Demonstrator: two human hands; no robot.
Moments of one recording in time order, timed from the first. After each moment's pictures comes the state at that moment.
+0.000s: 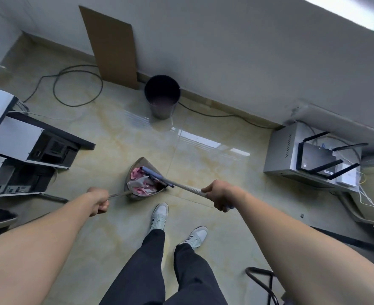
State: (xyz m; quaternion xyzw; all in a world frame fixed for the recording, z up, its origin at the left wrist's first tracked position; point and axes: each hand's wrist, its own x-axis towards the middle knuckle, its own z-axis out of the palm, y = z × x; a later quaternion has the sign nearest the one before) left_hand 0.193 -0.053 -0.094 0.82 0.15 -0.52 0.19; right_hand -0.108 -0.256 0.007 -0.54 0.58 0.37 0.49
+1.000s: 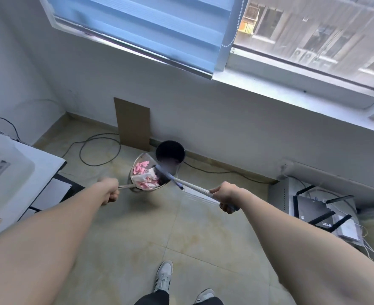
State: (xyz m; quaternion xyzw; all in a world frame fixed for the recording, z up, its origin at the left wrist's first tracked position) left_hand 0.267 -0.152 0.090 0.83 0.05 -0.46 0.32; right_hand -0.049 -0.311 0.161 -0.58 0.63 0.21 0.47
